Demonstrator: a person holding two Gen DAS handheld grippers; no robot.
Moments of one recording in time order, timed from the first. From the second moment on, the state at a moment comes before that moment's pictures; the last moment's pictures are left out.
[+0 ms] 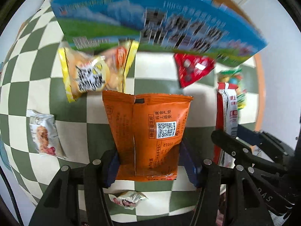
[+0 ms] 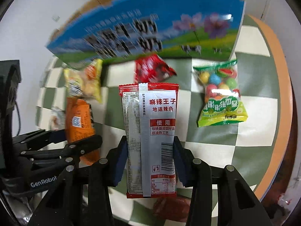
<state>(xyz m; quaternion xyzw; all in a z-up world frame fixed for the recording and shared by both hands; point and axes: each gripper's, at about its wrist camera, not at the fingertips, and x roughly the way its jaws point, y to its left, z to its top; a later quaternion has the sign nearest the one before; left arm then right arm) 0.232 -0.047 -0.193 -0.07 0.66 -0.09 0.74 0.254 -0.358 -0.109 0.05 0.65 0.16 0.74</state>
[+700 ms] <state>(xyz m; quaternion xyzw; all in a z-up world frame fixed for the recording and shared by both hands) 0.420 -0.071 -0.085 -0.18 0.64 -0.12 0.74 0.409 -0.382 0.033 0.10 0.54 0.14 0.82</state>
